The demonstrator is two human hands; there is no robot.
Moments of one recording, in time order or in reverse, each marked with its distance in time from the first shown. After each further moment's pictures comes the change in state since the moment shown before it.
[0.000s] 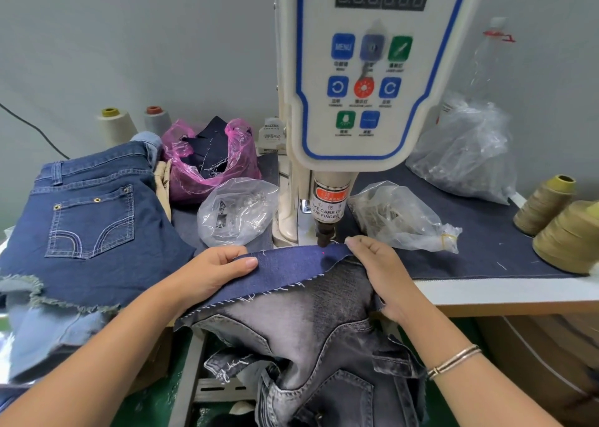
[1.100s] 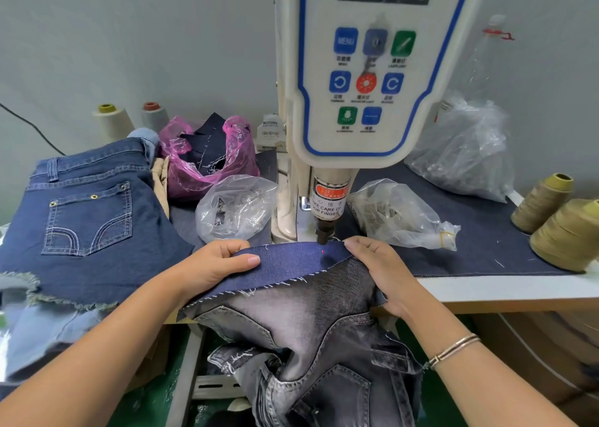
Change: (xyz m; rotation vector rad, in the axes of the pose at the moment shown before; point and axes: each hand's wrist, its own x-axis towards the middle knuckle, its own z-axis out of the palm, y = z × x) left_hand 0.005 0.008 0.000 -0.107 -0.055 -0.126; right_hand 0.000 -0.002 -0.006 0.020 -0.058 0.030
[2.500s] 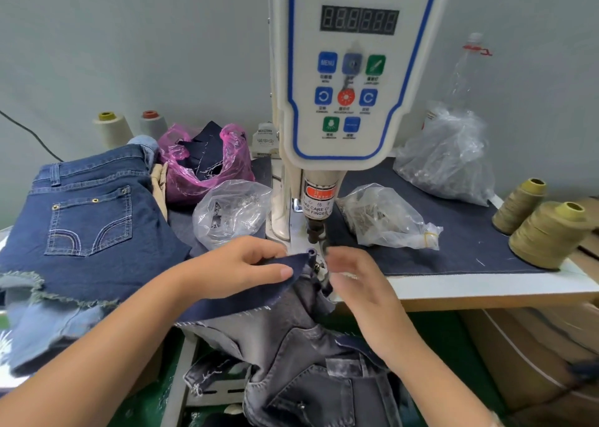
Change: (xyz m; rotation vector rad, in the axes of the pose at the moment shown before) left_hand -0.033 0.061 0.048 0.457 -0.249 0.253; right_hand -0.088 -0.017 0.031 -0.244 0.032 -0.399
